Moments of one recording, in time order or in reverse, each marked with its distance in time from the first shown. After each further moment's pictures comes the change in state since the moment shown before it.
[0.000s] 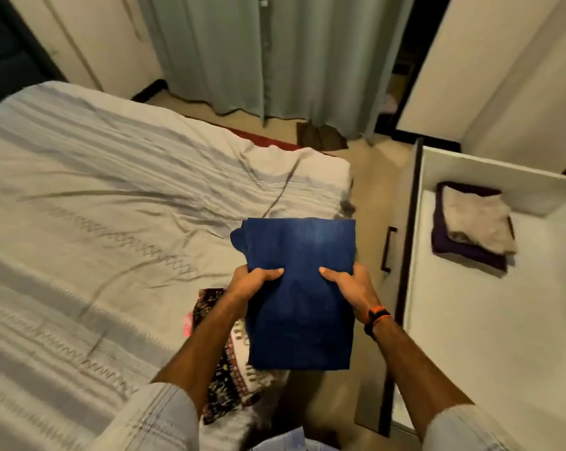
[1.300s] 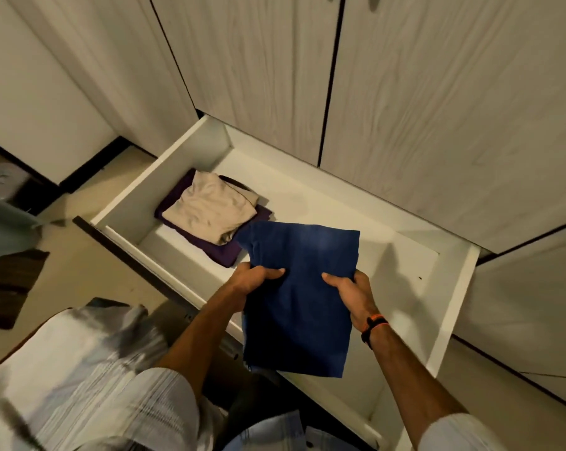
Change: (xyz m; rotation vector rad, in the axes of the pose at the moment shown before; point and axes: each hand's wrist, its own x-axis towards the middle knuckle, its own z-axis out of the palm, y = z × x) left_hand 0.088 0.049 0.509 1.071 -0.990 -0.057; right_hand 0.029 0.067 -0.292 0.810 1.182 0.174
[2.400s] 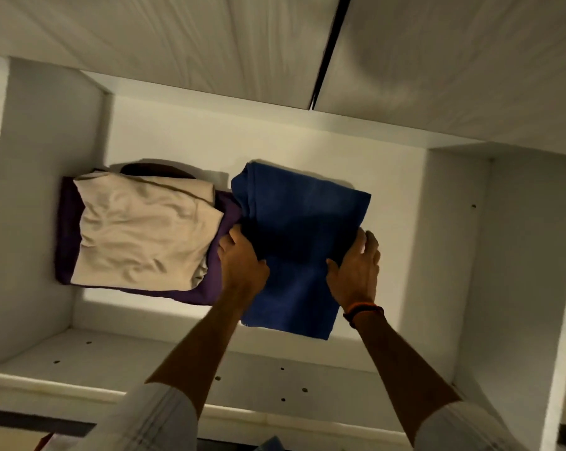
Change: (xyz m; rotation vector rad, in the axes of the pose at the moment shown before) left_hand 0.269 0.019 -0.013 1.125 -0.004 0.261; right_hand 0.175 0.061 0.100 -0.772 0.502 0.196
